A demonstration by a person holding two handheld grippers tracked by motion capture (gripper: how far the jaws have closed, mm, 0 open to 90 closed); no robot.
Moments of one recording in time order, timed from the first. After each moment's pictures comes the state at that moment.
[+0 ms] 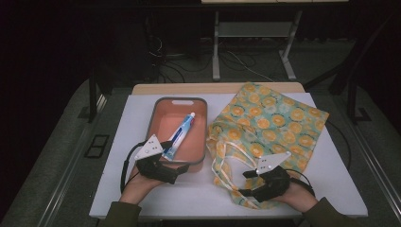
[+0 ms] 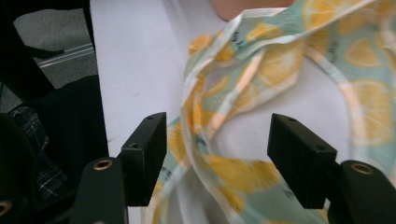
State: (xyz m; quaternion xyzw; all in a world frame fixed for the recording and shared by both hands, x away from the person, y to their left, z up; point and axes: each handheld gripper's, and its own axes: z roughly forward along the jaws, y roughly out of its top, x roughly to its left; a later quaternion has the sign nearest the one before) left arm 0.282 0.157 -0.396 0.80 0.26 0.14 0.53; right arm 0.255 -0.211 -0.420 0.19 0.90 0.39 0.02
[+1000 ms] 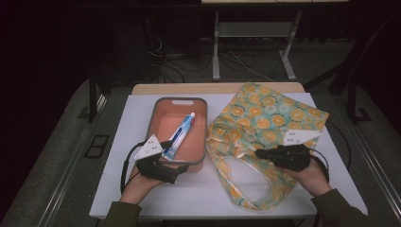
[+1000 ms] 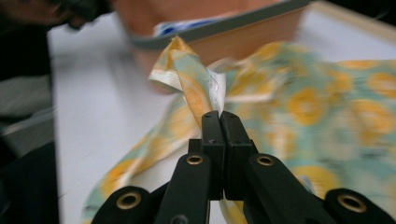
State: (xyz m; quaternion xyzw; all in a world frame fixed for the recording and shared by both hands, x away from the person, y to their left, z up) left arm 0.282 0.157 -0.396 0.79 0.26 0.14 0.53; right arm 0.293 -0.265 -0.375 0.26 0.83 0.49 0.09
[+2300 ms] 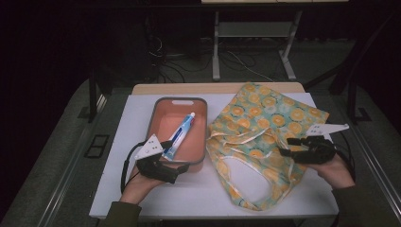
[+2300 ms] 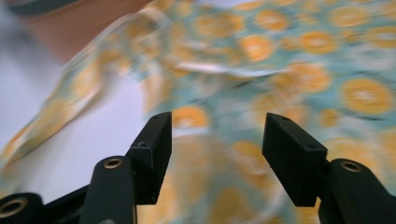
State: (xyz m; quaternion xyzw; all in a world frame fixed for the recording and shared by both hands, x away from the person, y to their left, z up) left arm 0.283 0.157 -0.396 0.80 0.27 0.14 0.53; right arm 0.304 -0.327 -0.385 0.36 0.82 0.42 0.12
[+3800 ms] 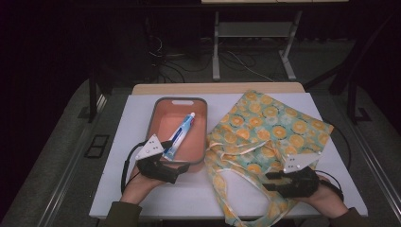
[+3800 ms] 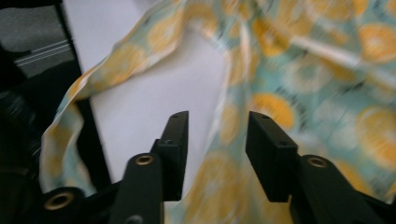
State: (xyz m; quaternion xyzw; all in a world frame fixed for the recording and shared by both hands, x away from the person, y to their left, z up) left arm 0.282 0.156 -0.396 0.80 0.27 0.14 0.52; right arm 0.244 -0.270 -0.398 0.24 0.89 0.38 0.06
